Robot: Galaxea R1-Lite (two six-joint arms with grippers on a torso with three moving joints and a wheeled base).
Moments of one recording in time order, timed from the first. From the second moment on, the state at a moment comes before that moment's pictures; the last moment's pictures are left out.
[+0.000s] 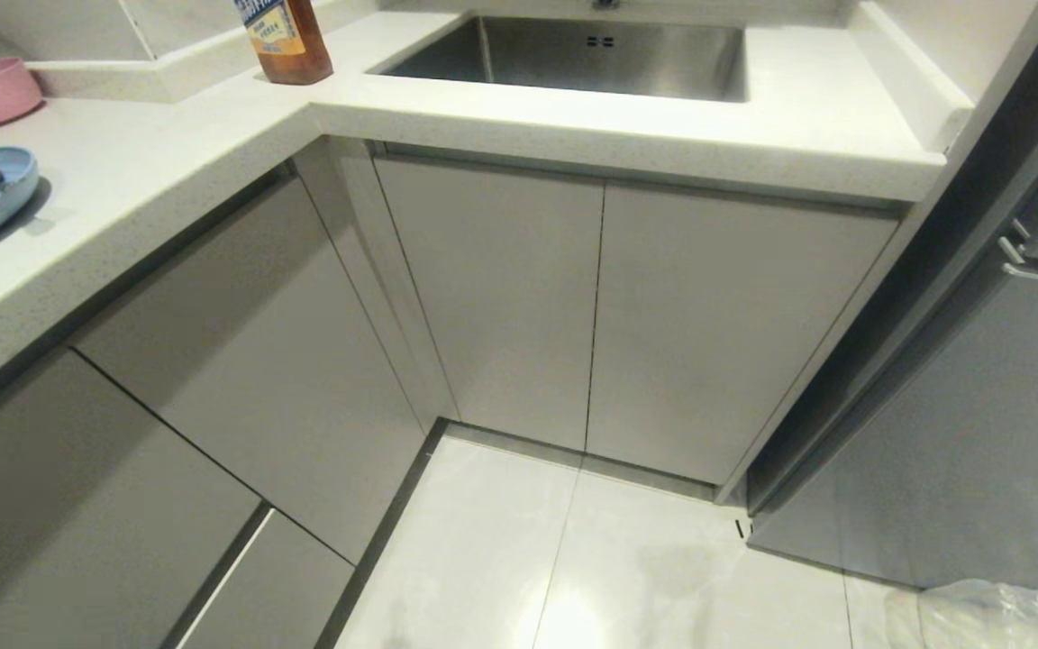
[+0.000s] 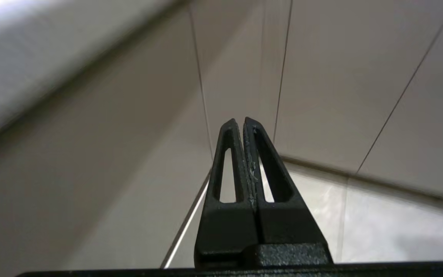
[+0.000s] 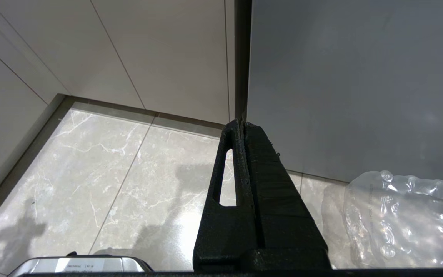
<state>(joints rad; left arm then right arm) 0.00 0.02 -0.07 -0.14 0.16 0.08 0.00 0.00 0.00 0.00 0.00 0.04</state>
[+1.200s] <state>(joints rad) 0.00 0.00 0.00 -0.02 0.00 0.02 0.00 0.00 0.00 0.00 0.00 0.04</state>
